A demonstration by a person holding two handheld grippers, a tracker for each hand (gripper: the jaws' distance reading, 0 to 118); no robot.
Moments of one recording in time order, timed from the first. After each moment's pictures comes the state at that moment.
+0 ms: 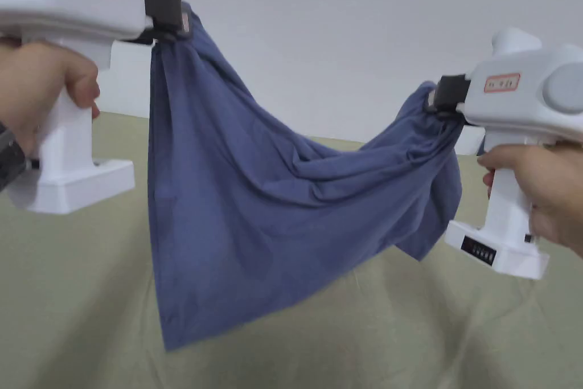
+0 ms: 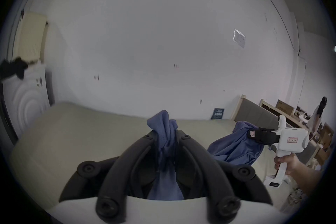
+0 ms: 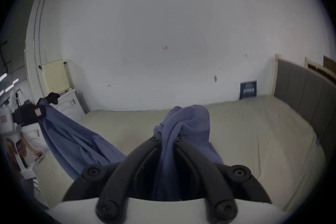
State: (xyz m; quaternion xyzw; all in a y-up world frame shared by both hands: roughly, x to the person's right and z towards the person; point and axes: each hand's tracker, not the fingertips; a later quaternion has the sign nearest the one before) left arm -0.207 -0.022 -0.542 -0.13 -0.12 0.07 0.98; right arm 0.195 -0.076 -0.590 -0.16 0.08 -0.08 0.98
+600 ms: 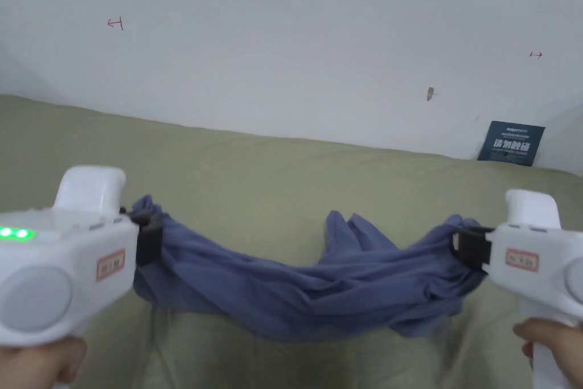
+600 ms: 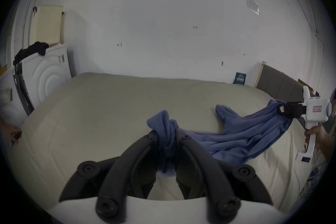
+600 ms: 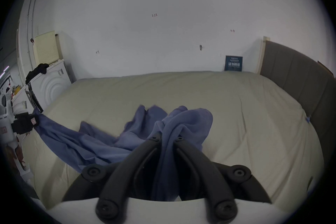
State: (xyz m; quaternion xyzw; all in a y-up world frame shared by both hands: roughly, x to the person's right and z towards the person) left arm -0.201 -0.220 -0.425 -0.24 -0.04 0.03 0.97; right arm 0.239 -0.222 -0.493 -0.27 0.04 -0.04 0.96
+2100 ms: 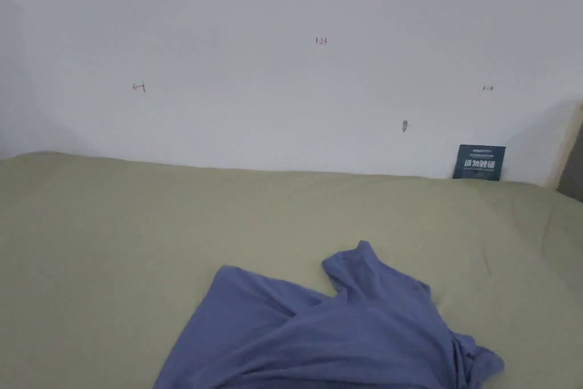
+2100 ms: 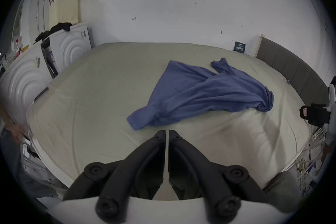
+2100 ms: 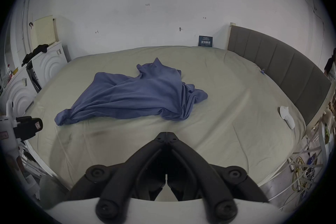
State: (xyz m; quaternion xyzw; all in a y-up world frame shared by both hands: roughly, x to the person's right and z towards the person) left arm -0.182 -0.256 -0.174 -0.34 0.01 0.02 0.94; right arm 0.170 -0.227 -0.171 -0.32 -0.04 -0.02 0.95
